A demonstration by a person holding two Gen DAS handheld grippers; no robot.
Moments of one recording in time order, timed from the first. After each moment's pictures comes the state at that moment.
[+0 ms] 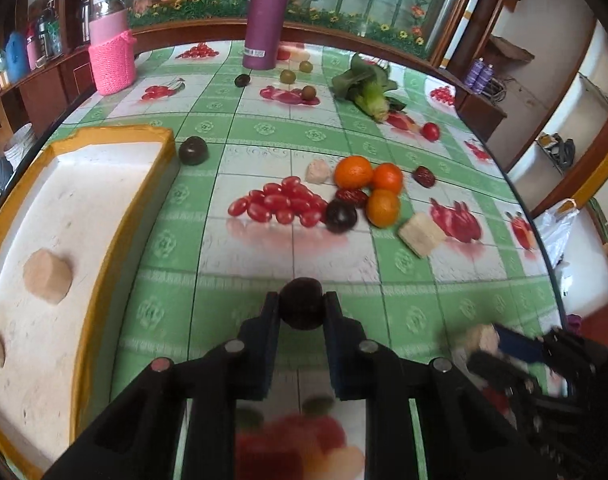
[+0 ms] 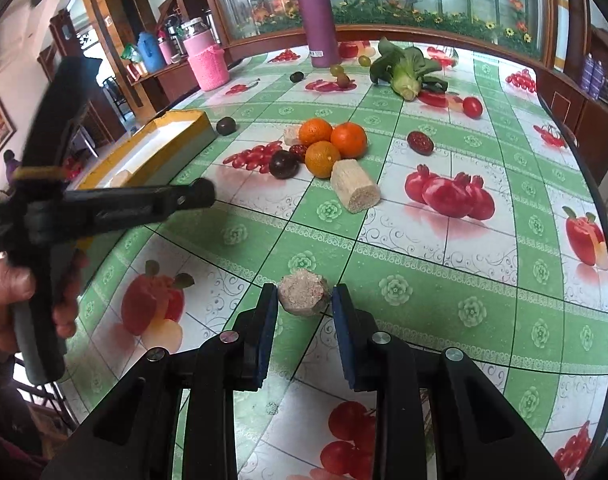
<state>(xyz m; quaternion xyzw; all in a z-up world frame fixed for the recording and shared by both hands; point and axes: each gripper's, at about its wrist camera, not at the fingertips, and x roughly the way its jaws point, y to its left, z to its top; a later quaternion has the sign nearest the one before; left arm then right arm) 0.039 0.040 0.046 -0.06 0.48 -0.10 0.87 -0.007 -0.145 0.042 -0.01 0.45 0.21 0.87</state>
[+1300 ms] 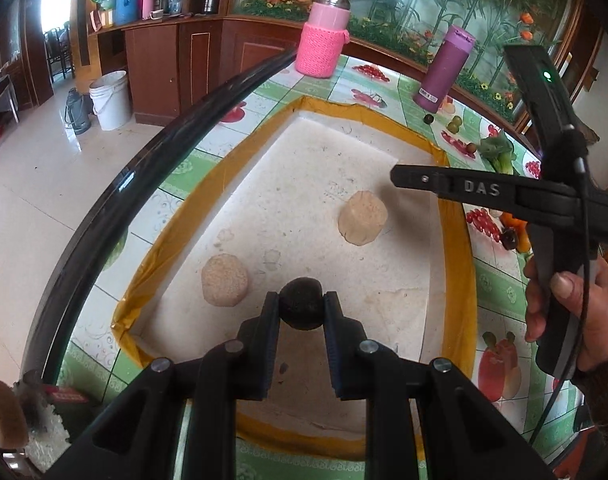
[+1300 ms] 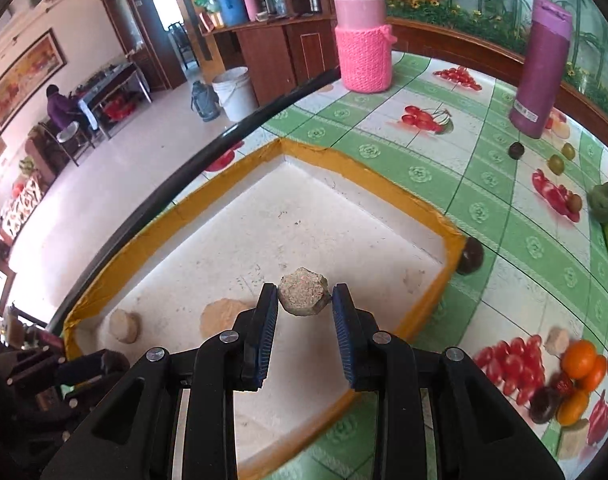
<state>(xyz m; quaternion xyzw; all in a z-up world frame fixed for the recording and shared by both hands) -0.019 0.243 0.030 -0.14 0.46 0.04 0.88 0.115 0.129 0.042 -0.10 0.47 0.32 0.82</state>
